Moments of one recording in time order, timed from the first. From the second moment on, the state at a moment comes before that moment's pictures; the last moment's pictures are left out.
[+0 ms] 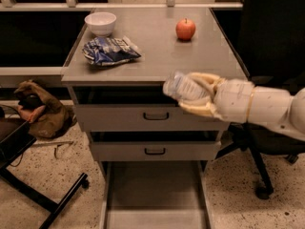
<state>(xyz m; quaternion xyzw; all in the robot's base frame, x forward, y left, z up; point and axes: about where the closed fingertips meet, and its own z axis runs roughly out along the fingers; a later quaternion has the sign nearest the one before) 0.532 -0.102 0.877 -0.54 0.56 0.14 0.61</state>
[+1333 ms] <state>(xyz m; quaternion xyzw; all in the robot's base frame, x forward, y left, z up) 0.578 -0.086 0.921 -0.55 0.48 0.14 0.67</state>
